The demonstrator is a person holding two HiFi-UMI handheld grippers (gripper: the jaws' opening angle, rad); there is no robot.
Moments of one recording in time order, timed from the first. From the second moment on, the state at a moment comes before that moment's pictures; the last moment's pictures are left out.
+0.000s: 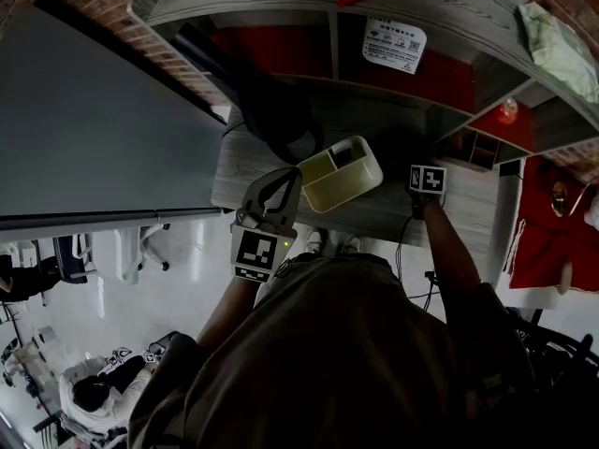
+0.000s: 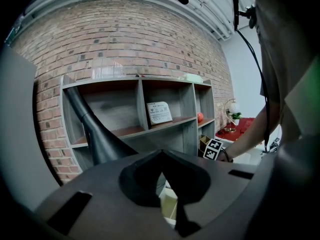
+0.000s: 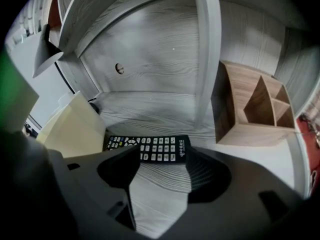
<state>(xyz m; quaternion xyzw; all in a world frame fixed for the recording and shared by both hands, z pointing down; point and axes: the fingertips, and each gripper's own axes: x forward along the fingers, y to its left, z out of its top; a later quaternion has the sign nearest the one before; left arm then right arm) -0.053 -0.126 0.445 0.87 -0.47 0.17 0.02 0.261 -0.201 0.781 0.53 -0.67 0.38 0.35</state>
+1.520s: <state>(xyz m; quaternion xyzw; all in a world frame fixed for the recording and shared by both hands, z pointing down) -0.058 -0.136 0.424 0.88 -0.47 0.12 0.02 0.174 -0.191 0.487 0.51 -0.83 0.06 0.21</state>
